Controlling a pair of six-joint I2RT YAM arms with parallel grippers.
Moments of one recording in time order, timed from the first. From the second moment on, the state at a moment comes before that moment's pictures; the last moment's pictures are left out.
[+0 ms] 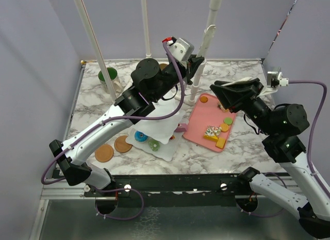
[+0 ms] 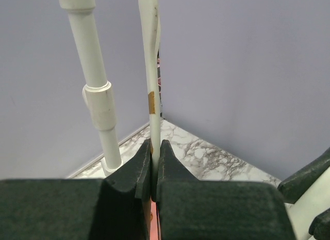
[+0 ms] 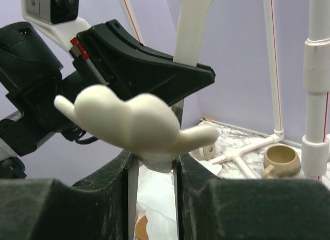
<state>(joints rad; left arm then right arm) -0.91 1.45 1.68 0.02 -0.06 0.03 0.61 0.76 1.08 0.08 -0.19 0.40</state>
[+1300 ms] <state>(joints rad) -0.87 1.43 1.61 0.04 0.15 -0.04 0.62 0.78 1.09 0.11 -0.05 0.46</state>
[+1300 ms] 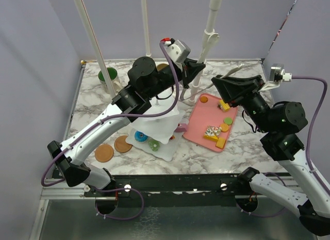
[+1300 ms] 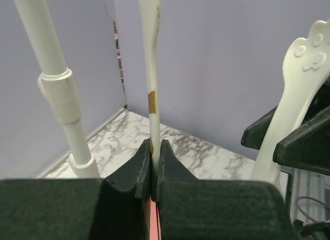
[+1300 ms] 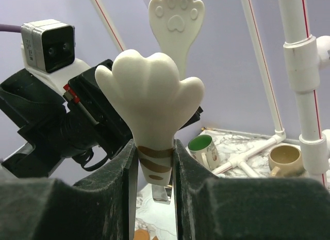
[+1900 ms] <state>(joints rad) -0.85 1.46 1.68 -0.05 0.34 -0.20 0.64 0.74 1.11 -0.04 0.11 0.60</state>
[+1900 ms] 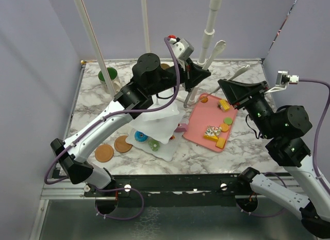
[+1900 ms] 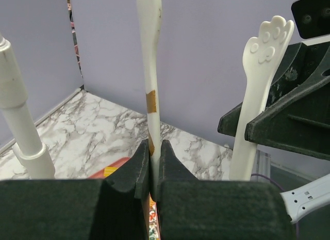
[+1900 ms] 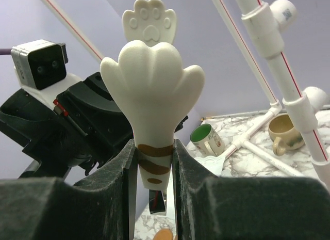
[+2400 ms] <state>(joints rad) -0.84 1.48 1.72 -0.10 0.31 -0.23 0.65 0.72 1.06 -0.09 0.34 0.76</state>
